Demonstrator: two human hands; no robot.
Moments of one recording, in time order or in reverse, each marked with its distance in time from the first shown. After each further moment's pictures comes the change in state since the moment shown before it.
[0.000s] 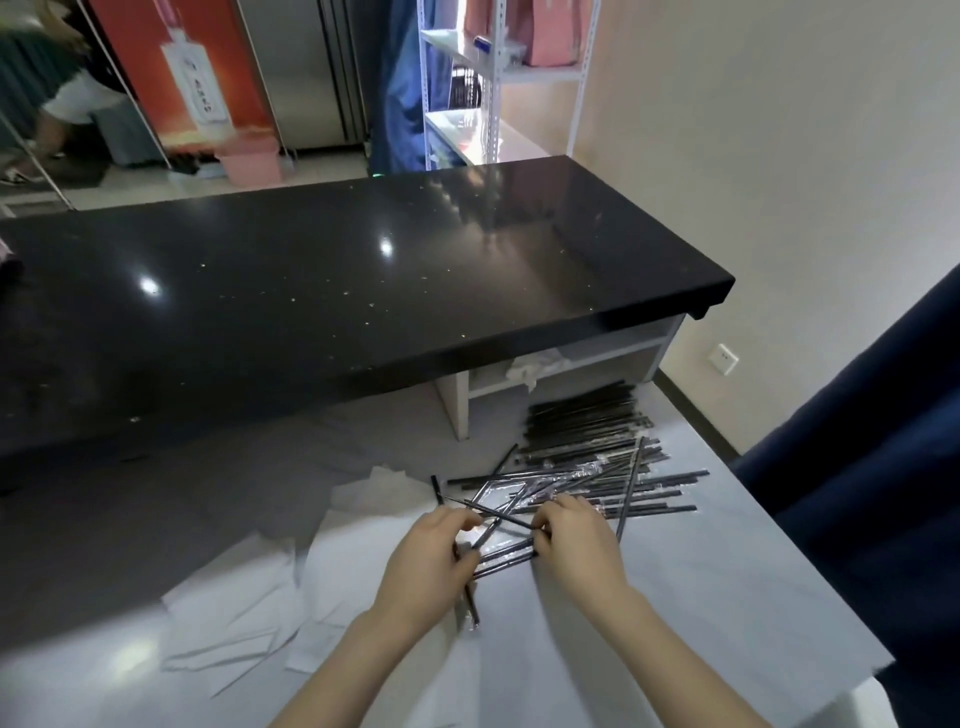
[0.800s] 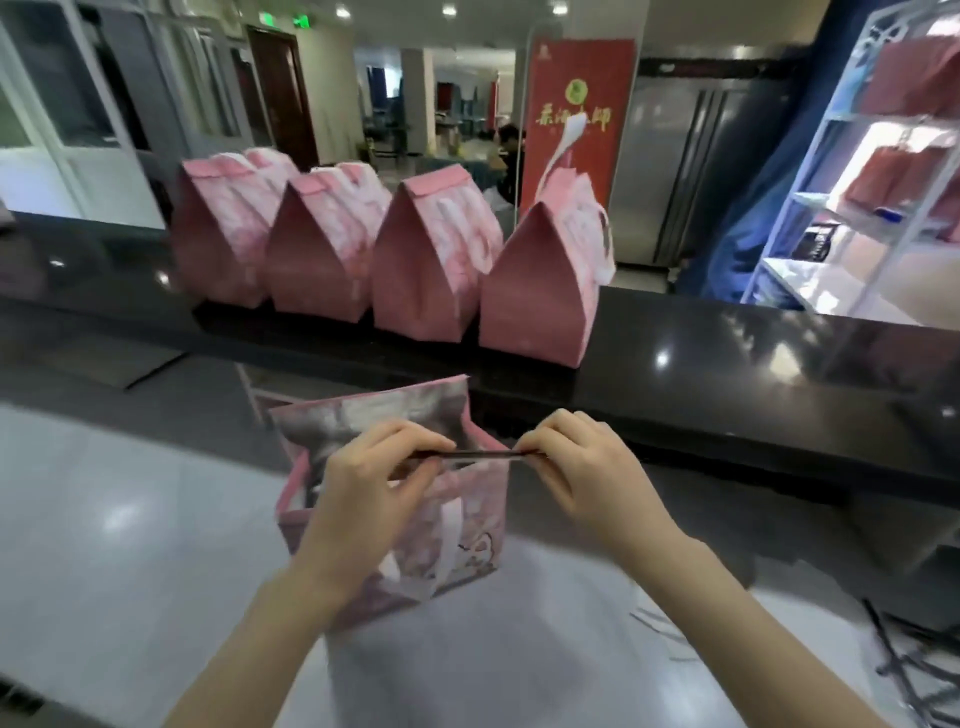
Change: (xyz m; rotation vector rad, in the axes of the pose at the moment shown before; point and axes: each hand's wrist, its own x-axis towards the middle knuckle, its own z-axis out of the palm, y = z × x) left_hand -0.355 -0.157 -0.393 0.191 0.914 0.070; right_hand -0.117 -0.505 -0.064 0.243 0.302 -1.140
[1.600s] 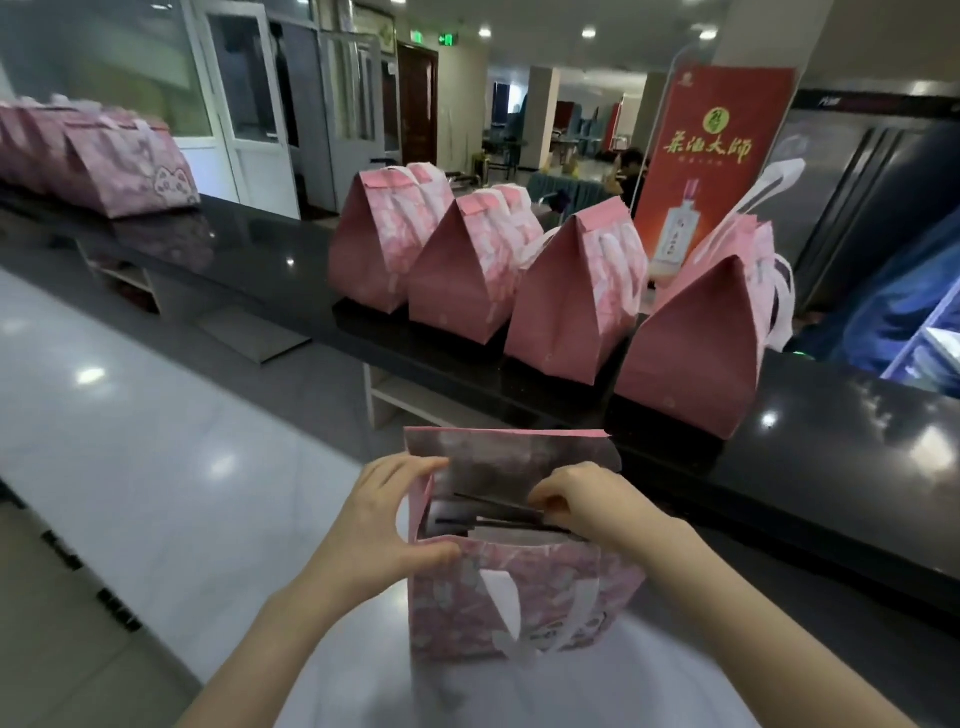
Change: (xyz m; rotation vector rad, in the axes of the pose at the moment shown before) left_hand -0.039 -0.126 -0.064 0.131 -0.174 -0.383; right_hand 0.114 -0.018 0.115 -0.050 -0.705 0.000
